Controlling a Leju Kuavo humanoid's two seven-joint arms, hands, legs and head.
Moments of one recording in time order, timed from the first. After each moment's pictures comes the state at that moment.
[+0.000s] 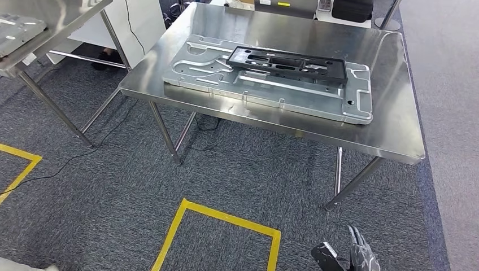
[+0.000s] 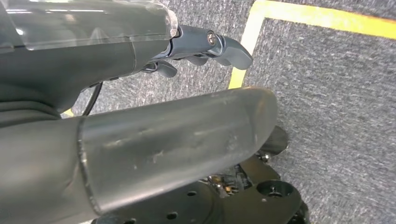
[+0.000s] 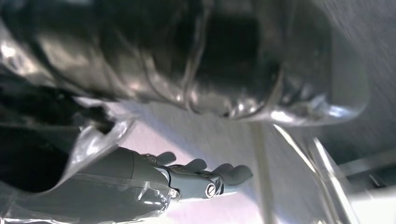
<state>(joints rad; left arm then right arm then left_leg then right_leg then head) -0.05 -0.31 1.37 -0.56 -1.35 -0.16 -0.32 0.39 0.33 -0.50 -1.66 1.09 -0.01 -0.17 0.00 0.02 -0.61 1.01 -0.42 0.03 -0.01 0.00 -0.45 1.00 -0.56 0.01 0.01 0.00</state>
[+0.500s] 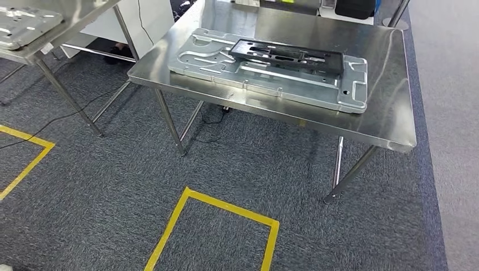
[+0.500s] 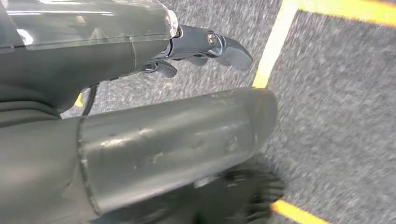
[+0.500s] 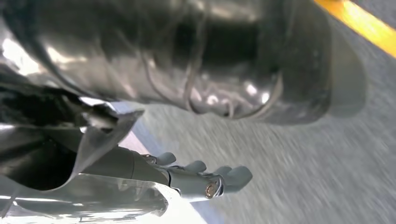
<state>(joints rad) -0.07 -0.30 1.38 -0.58 -1.37 -0.14 -0.32 0.35 0.35 -0.59 -1.24 0.94 0.09 0.16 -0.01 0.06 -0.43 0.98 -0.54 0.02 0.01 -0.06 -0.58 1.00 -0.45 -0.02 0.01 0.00</state>
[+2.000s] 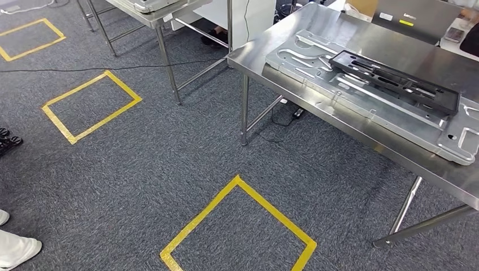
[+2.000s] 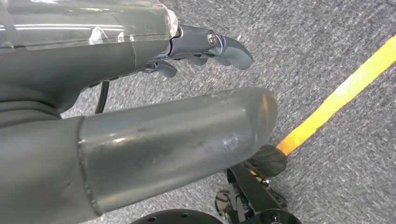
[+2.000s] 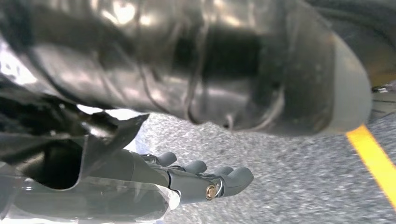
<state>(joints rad) -0.08 -0.22 1.36 -0.43 -1.40 -0.08 -0.31 0.27 0.36 -0.55 -0.92 0.76 0.17 0.31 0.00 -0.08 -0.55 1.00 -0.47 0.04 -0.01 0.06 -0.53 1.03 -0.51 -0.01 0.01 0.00</state>
